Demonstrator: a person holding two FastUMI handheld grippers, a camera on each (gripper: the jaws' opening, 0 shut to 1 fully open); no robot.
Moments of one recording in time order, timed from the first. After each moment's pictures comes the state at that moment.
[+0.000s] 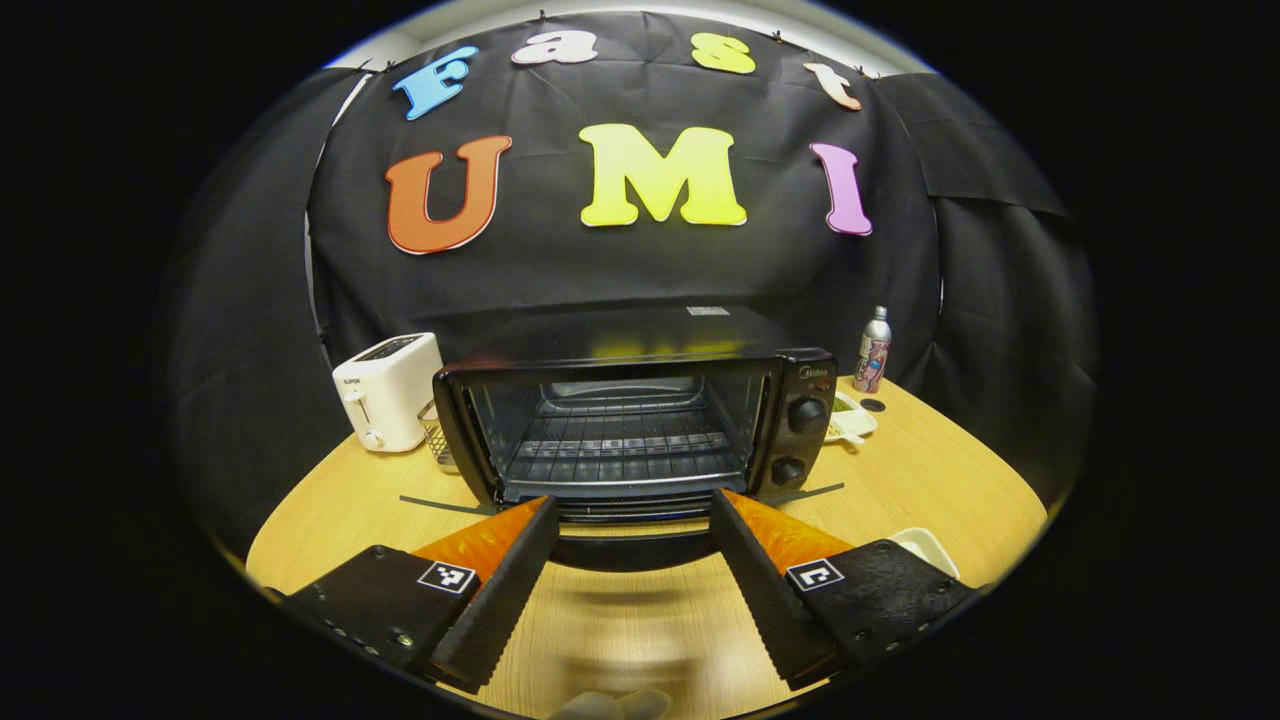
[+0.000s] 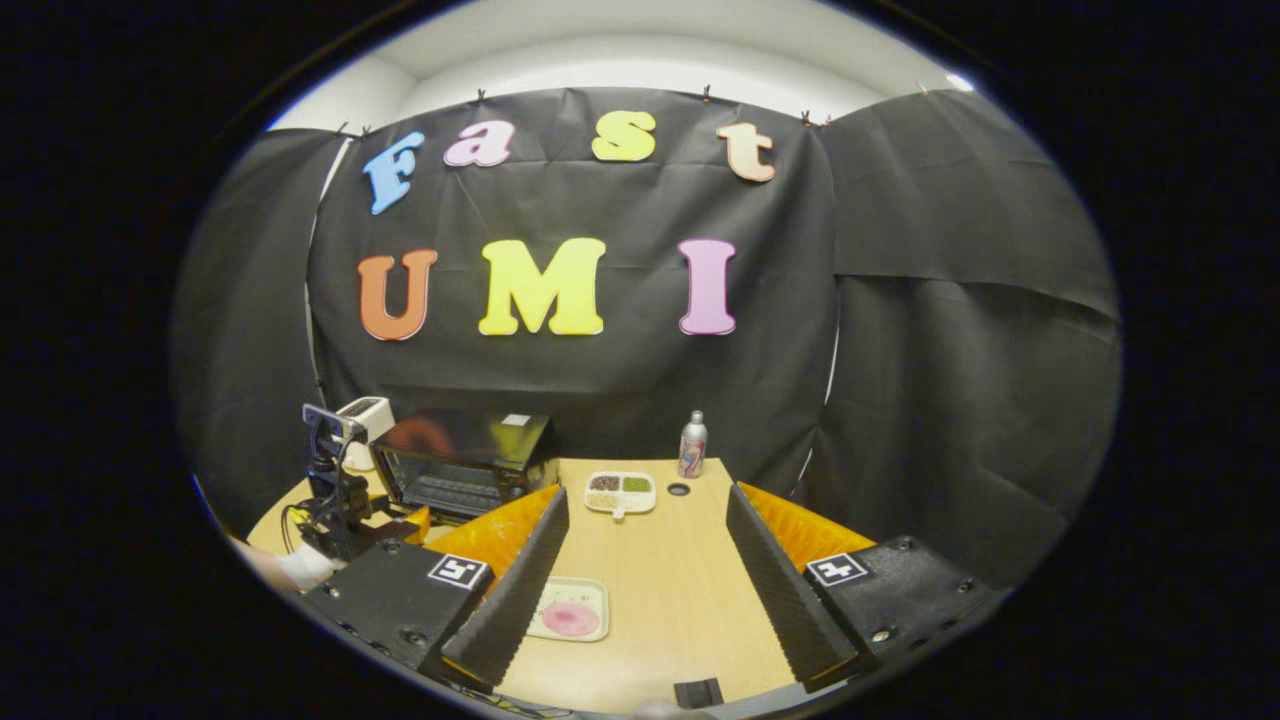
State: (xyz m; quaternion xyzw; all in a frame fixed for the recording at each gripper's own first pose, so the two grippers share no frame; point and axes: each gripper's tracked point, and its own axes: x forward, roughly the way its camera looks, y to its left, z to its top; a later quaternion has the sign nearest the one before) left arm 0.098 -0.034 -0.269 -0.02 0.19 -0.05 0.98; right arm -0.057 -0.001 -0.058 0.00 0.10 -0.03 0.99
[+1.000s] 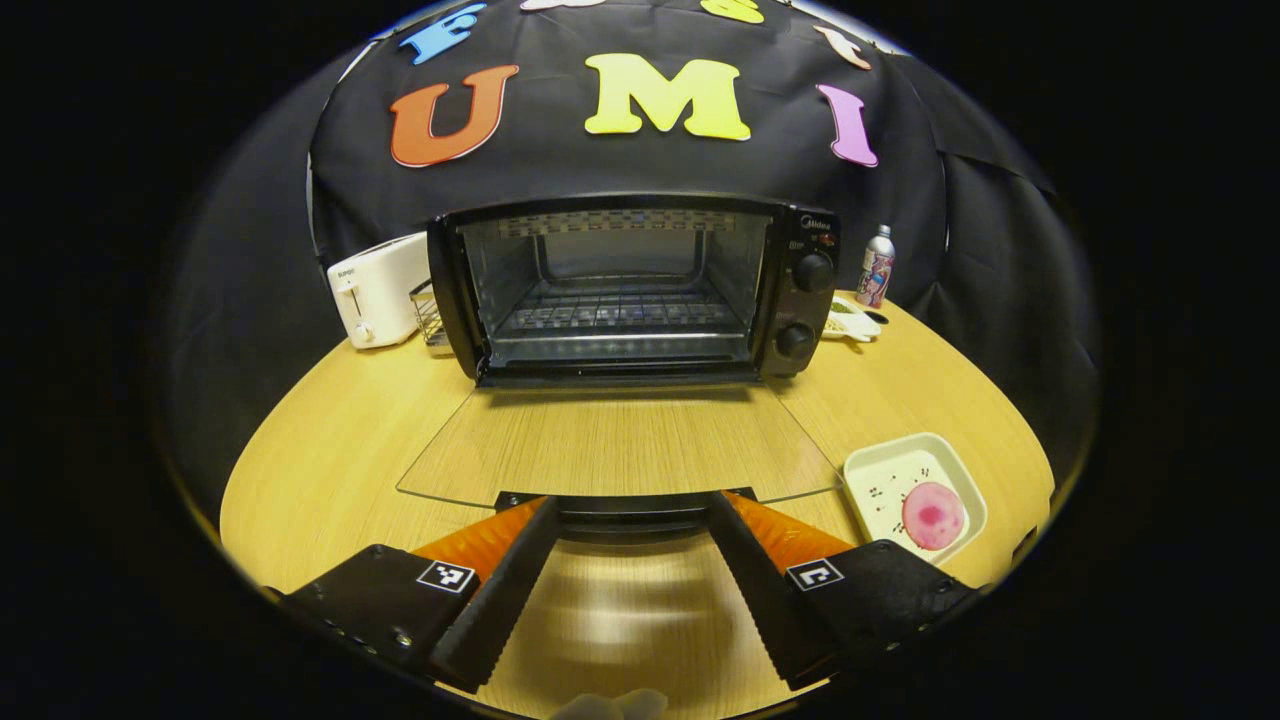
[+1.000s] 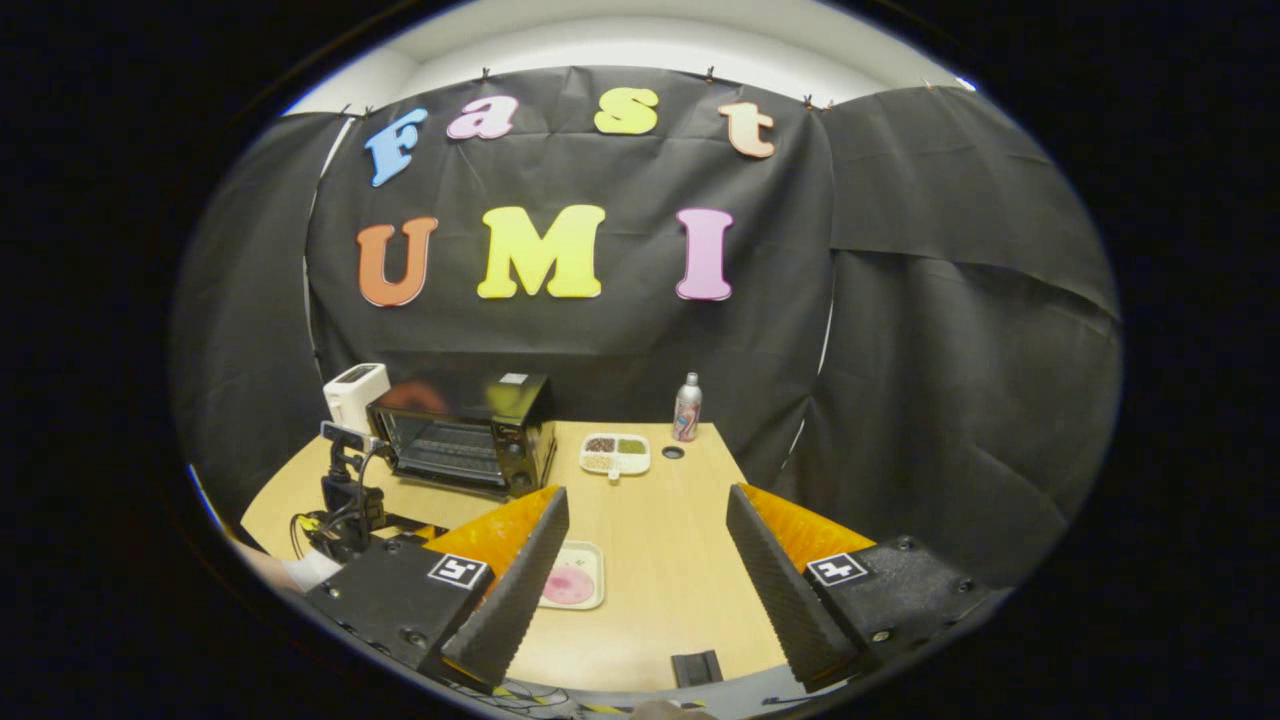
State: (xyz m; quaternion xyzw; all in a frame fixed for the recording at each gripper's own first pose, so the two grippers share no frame) left arm 0.048 -0.045 -0.367 -0.03 0.30 -0.05 0.95; right arm -0.080 0.002 -0.099 -0.01 0.14 -0.04 0.99
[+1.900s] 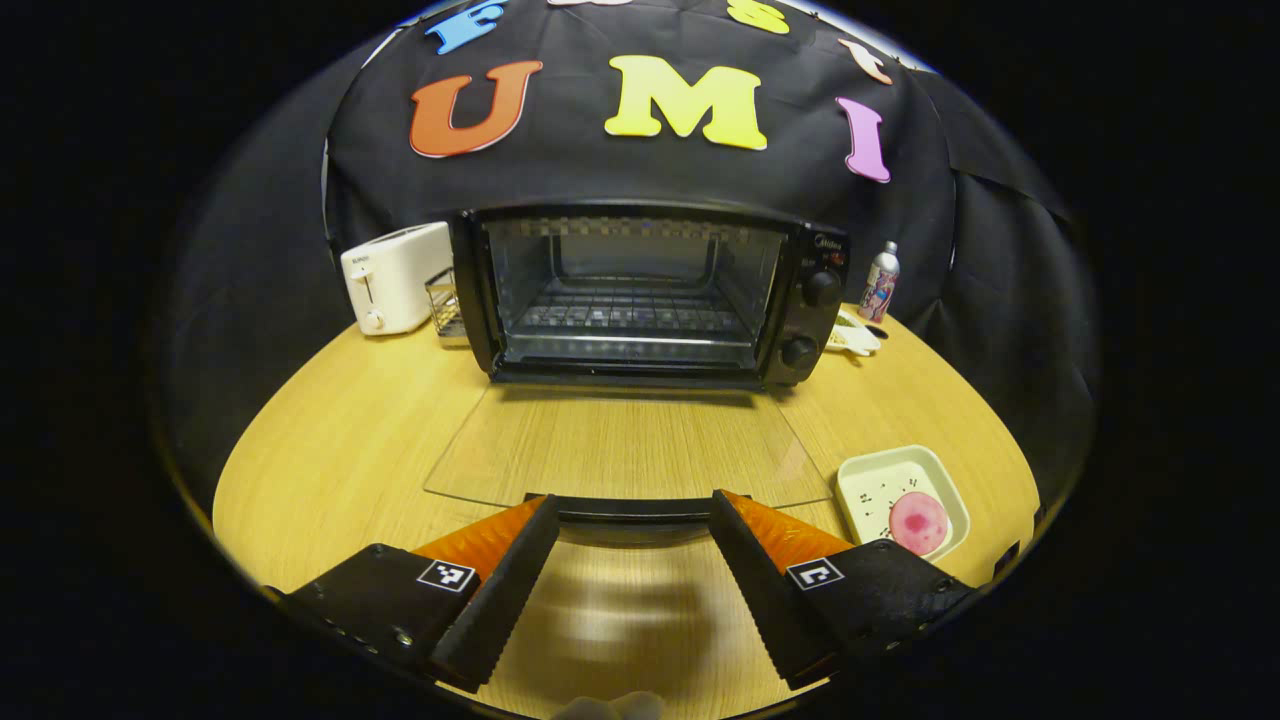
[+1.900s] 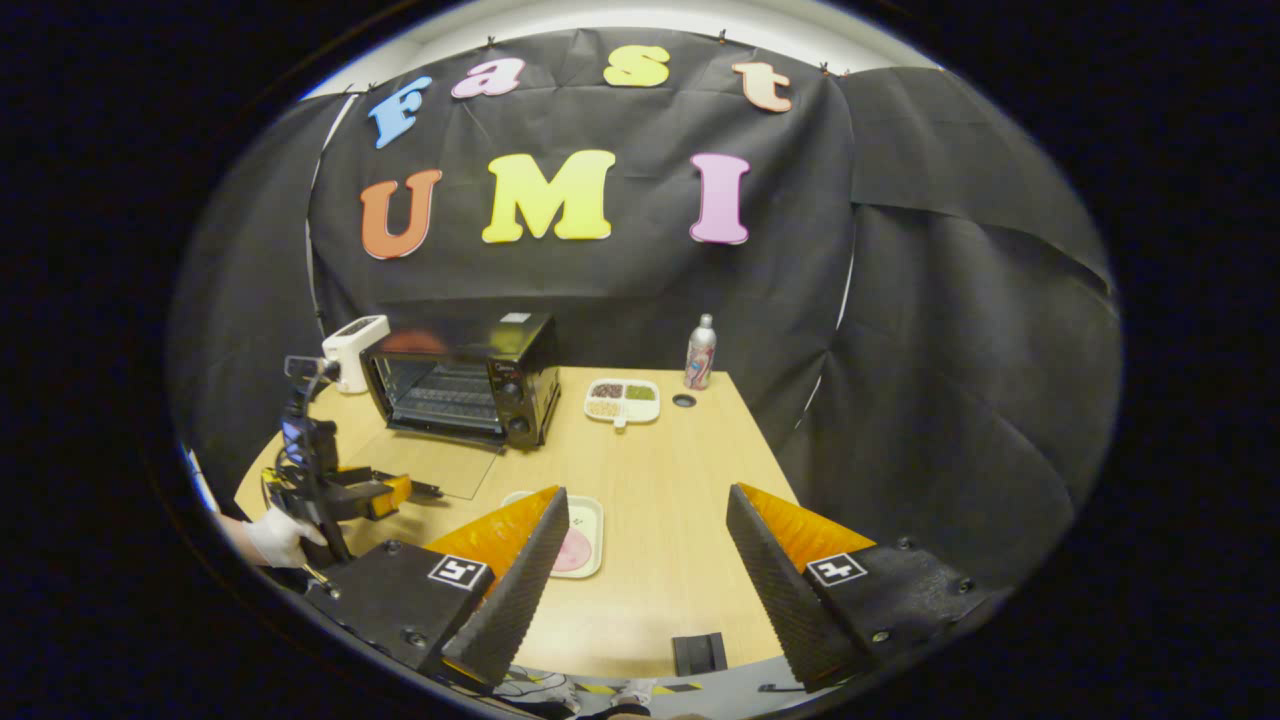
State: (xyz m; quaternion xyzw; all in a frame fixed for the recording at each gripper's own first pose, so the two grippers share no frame) left arm 0.034 -0.026 -0.337 -0.06 0.28 -0.05 0.96; right arm -0.056 -0.005 -0.179 -0.01 0.22 -0.02 0.97
